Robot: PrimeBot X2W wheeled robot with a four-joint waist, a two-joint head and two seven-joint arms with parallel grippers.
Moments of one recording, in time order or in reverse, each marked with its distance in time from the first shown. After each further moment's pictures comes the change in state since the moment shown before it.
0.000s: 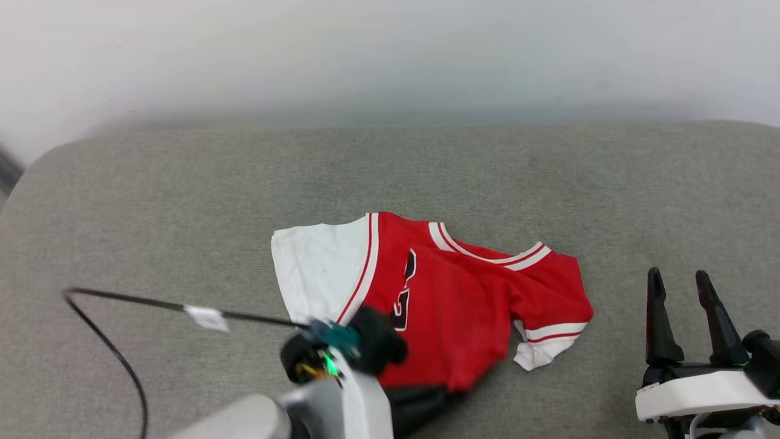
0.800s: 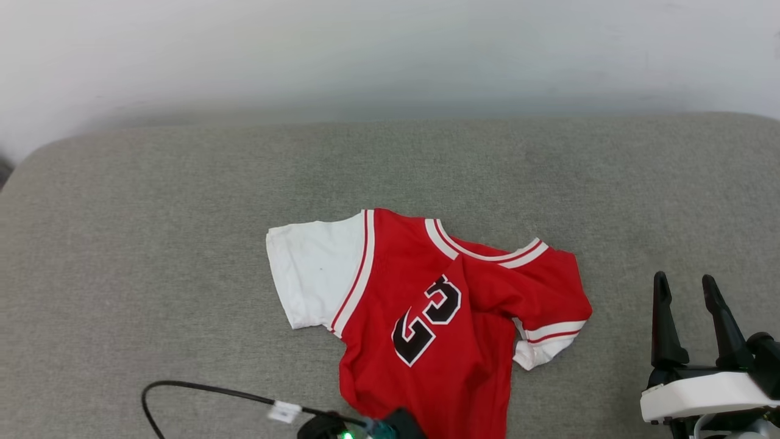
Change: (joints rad) left arm 0.051 -0.106 -0.332 0.354 0.184 0.000 -0.142; right arm -0.003 0.000 -0.021 0.022 -0.018 0.000 0.000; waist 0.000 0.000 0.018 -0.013
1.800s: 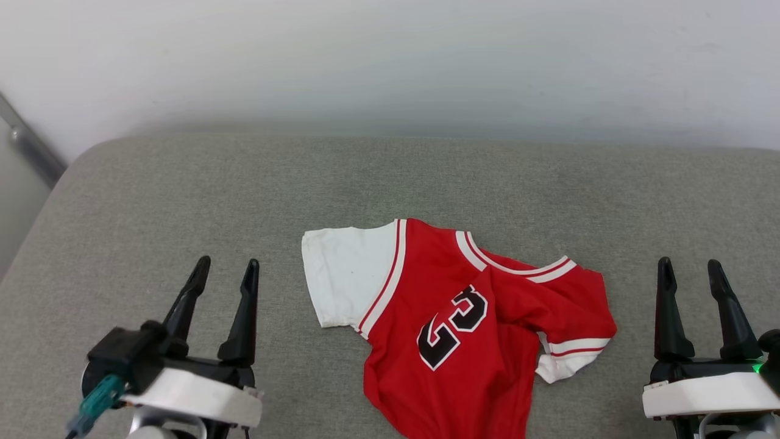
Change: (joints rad) left arm 0.354 -0.048 0.925 -0.169 0.194 0.236 -0.490; right arm 0.023 0.000 0.022 -0.111 0.026 0.000 0.000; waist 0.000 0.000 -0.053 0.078
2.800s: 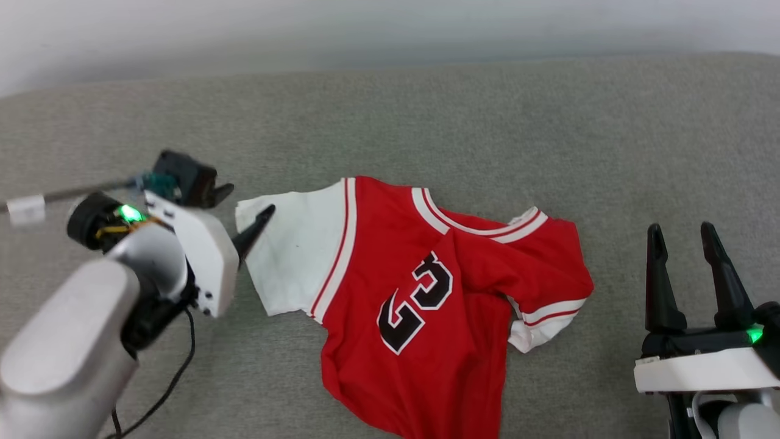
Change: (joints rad) left arm -0.505 0.175 -0.202 0.262 -0.007 -0.236 0.586; right arm -0.054 0.000 0.034 -0.046 -0.043 0.000 0.000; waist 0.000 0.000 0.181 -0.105
